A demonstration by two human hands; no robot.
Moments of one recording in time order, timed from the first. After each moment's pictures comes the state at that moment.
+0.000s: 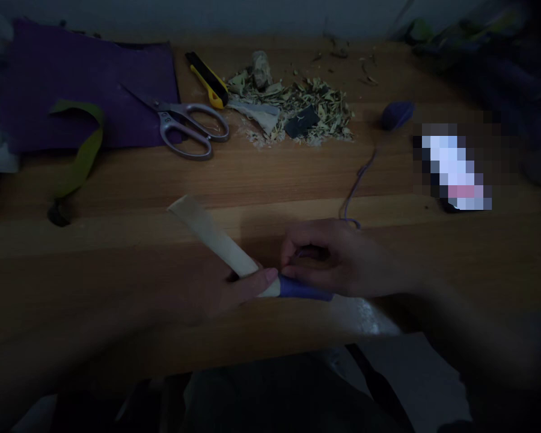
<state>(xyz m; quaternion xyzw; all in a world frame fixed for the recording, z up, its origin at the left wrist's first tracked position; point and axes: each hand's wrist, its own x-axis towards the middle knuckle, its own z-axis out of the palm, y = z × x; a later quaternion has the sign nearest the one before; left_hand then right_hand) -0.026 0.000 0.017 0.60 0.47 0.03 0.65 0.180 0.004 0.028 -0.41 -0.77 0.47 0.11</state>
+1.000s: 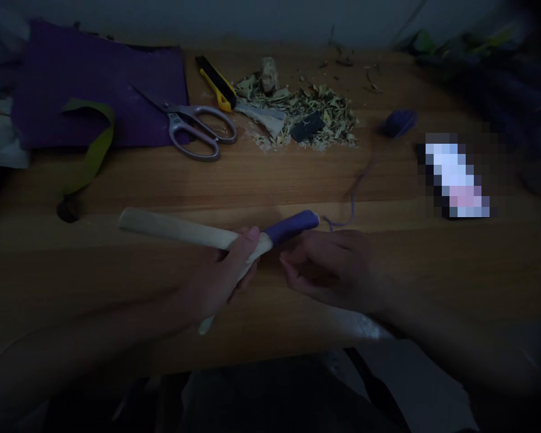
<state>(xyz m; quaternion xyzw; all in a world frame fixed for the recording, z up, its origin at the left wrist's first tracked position) -0.018 -0.007 0.011 0.53 0.54 0.14 0.64 0.165 -0.014 0.010 -0.37 -0.87 0.14 0.30</state>
